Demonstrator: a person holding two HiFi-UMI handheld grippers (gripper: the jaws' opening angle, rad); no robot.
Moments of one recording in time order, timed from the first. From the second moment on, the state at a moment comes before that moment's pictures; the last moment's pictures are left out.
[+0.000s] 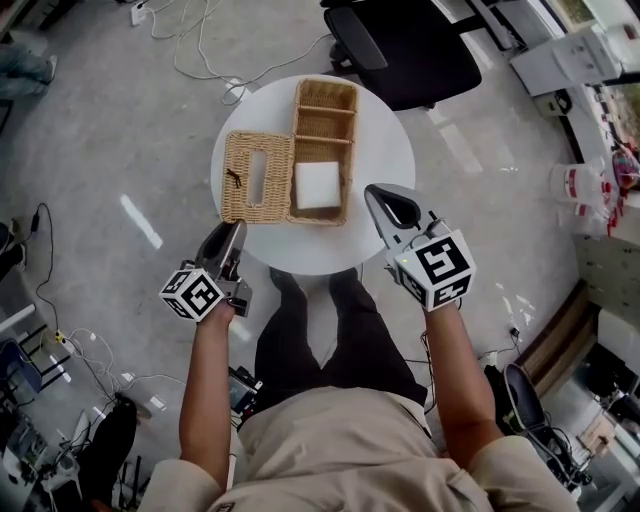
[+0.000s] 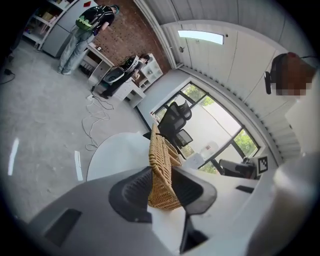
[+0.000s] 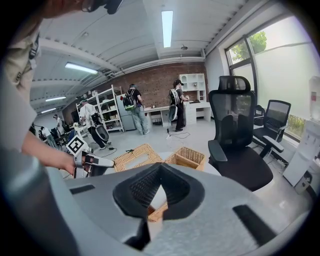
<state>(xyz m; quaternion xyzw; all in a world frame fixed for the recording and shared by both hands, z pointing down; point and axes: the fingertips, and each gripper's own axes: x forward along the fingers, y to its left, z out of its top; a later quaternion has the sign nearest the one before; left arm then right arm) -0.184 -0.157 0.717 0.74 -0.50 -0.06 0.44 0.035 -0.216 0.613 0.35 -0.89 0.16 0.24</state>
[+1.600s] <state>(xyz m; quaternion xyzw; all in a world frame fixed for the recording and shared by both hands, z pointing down) -0.015 -0.160 0.642 0.86 -0.34 0.11 0.36 0.103 -0.235 0.503 0.41 -0.88 0.13 0.21</state>
